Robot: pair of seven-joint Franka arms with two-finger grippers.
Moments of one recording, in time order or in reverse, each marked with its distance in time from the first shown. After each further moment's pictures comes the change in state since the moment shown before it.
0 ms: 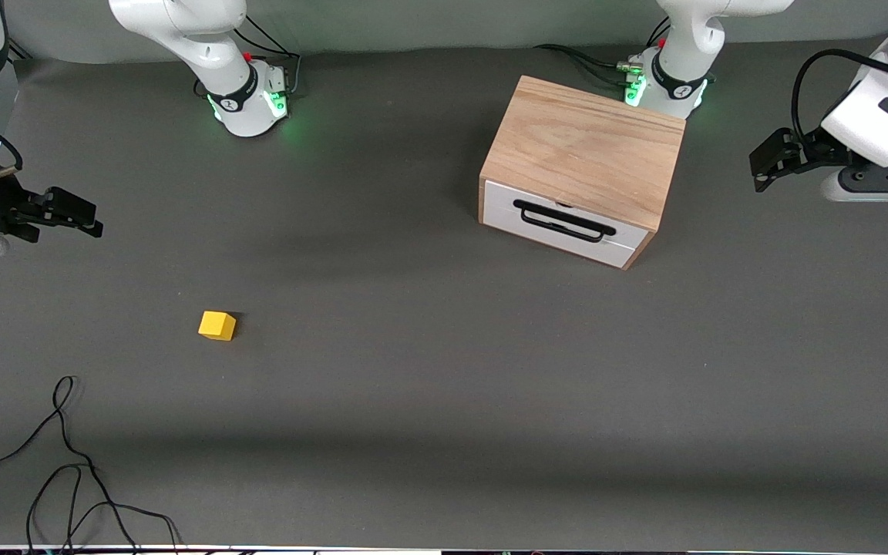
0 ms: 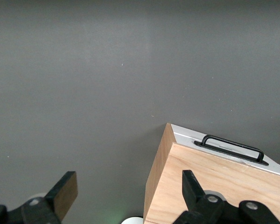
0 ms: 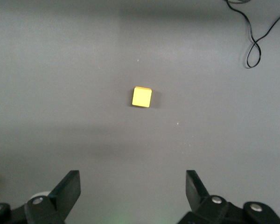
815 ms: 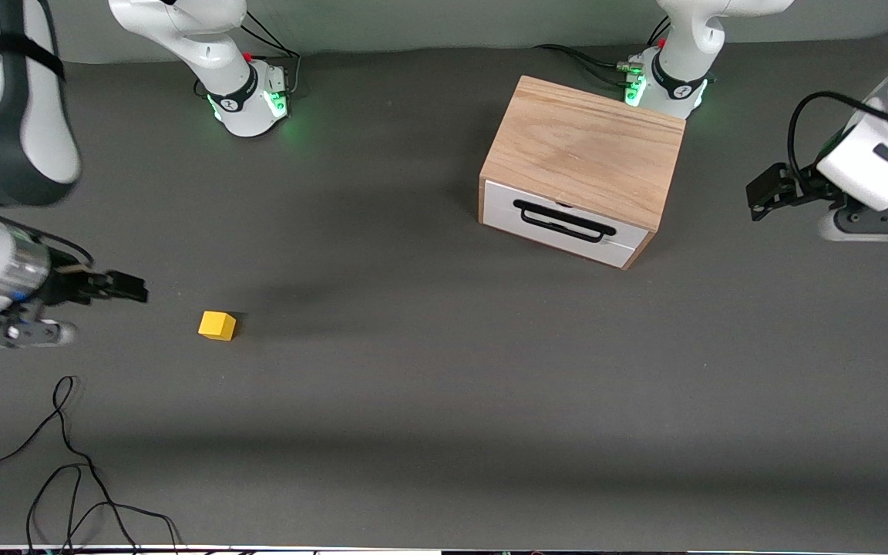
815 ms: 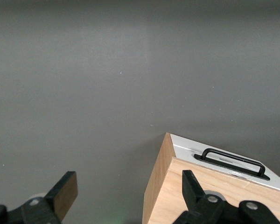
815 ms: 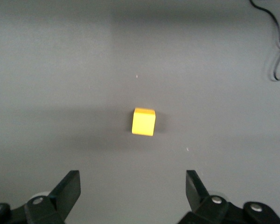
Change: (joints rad) left arm 0.000 0.106 0.006 0.071 -0.004 0.022 -0.014; right arm 0.021 0.232 0.000 -0.031 0.001 0.228 0.052
